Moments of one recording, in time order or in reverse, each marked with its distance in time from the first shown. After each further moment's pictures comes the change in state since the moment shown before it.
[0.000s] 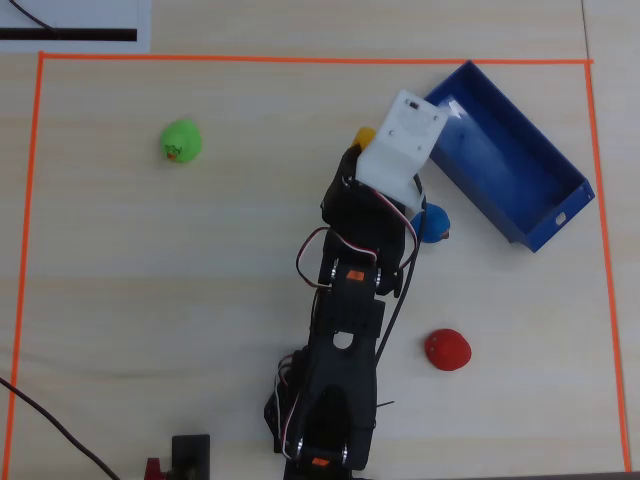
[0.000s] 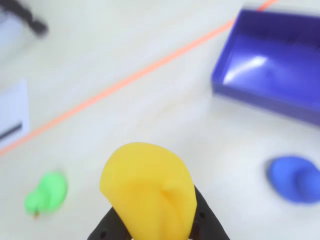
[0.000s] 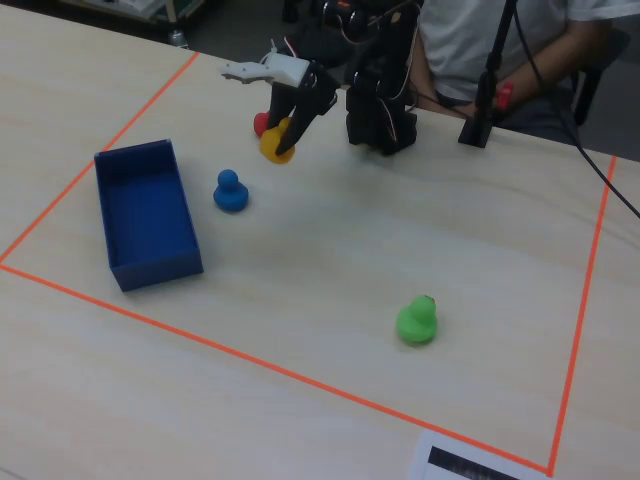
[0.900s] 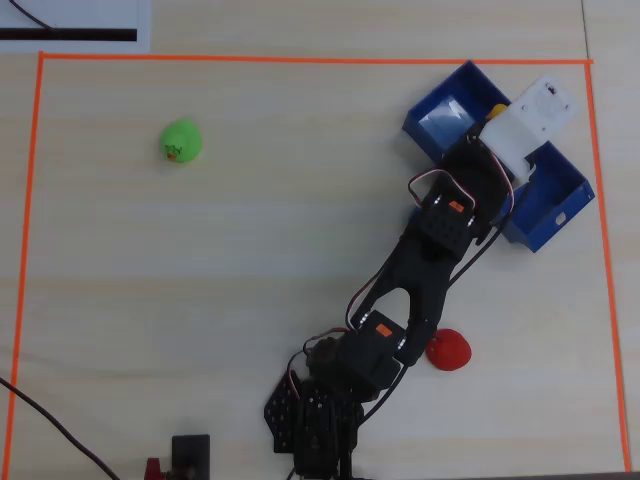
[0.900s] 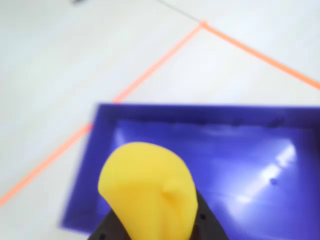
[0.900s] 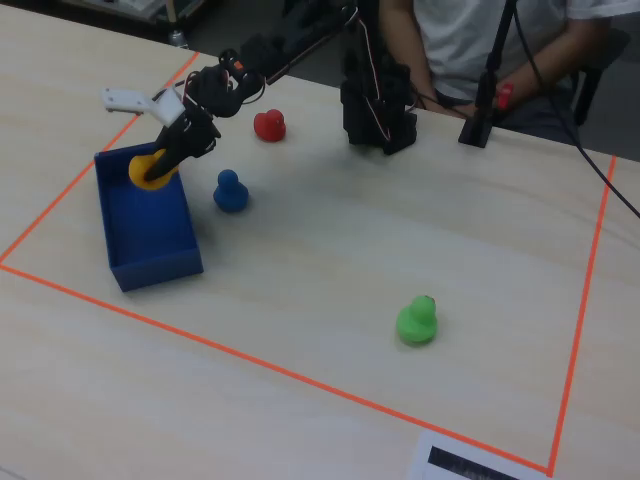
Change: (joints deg) arm 23.4 -51.0 -23.2 -28.6 -6.8
